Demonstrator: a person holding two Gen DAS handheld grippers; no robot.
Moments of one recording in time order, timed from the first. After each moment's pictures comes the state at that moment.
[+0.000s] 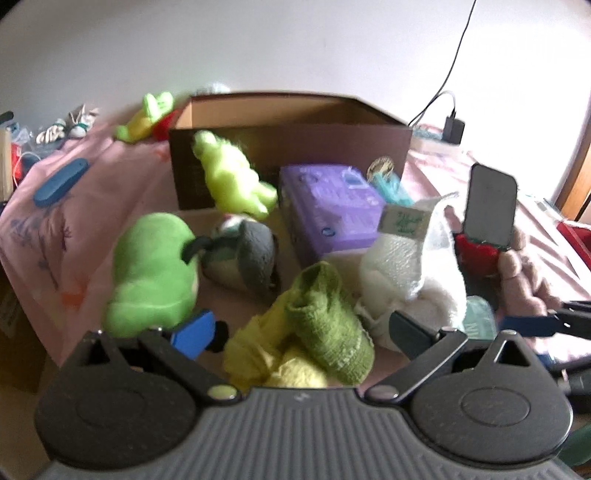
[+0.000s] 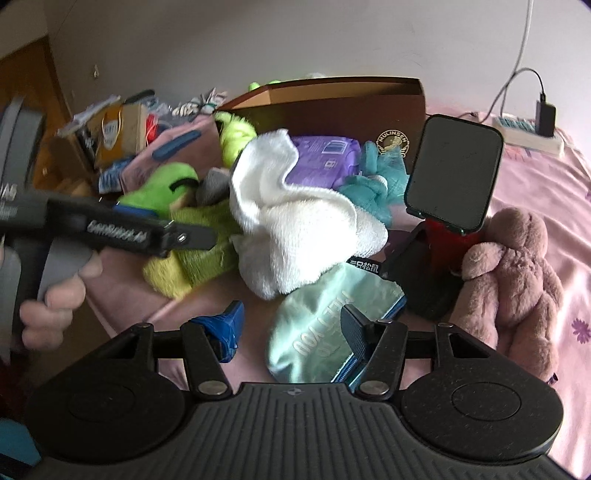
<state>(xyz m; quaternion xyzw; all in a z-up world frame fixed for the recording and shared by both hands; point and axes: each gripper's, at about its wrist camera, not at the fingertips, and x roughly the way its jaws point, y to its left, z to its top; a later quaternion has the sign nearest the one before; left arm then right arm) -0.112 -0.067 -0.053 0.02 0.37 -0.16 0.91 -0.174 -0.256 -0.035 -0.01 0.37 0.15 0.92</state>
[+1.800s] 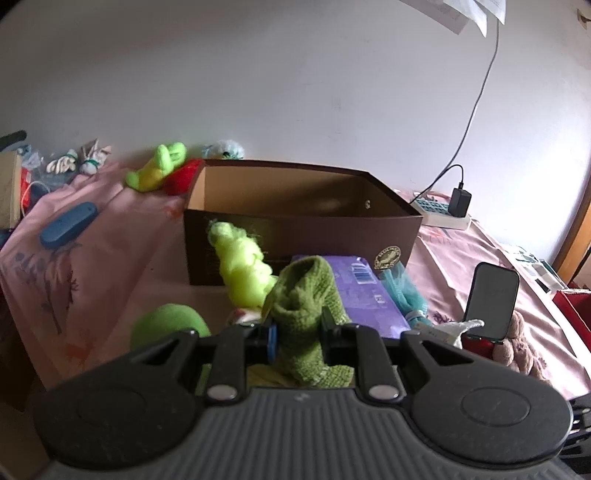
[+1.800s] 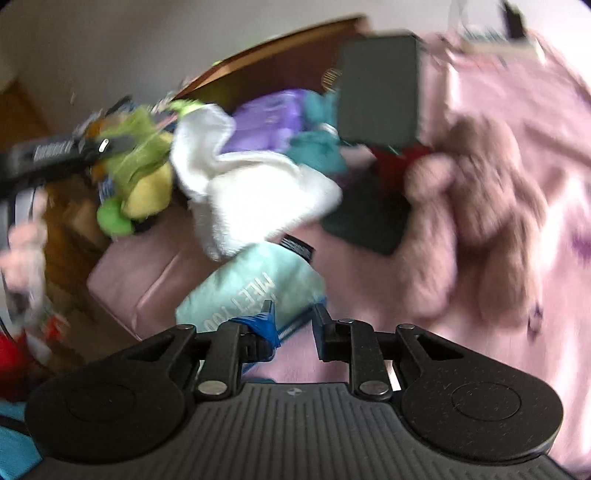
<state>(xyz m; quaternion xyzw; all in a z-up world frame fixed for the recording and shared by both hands) -0.092 -0.045 -0.011 -0.03 0.29 -0.14 0.95 -0.163 -0.331 -0.066 0.17 0.44 0.16 0.87</state>
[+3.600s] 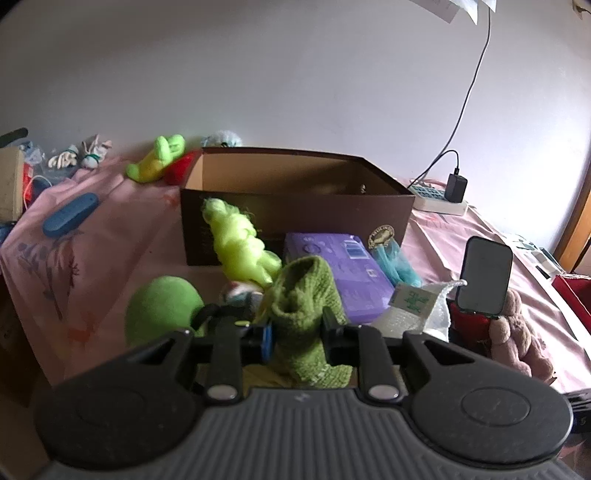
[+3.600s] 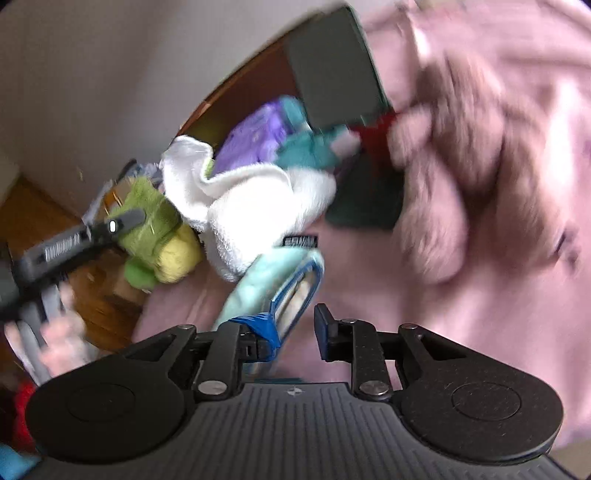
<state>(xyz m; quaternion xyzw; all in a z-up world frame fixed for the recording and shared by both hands) -0.115 -0.052 -0.025 -0.02 0.29 -0.15 0.95 -0.163 -0.340 -0.093 0.35 0.43 0.17 0.82</state>
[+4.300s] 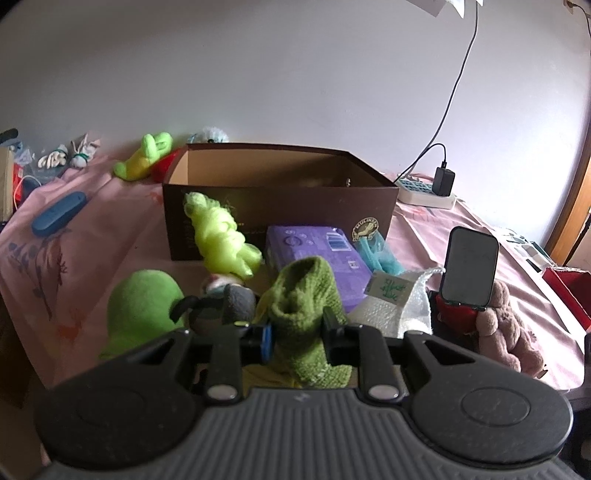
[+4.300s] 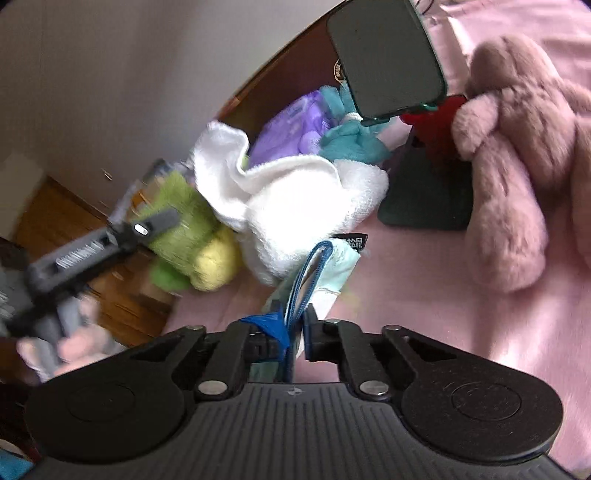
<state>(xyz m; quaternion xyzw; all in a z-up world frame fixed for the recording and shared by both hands) -0.122 -0.063 -0.029 -0.02 0.29 -0.16 0.94 -0.161 -0.323 -0.087 0.35 0.38 0.23 0.82</state>
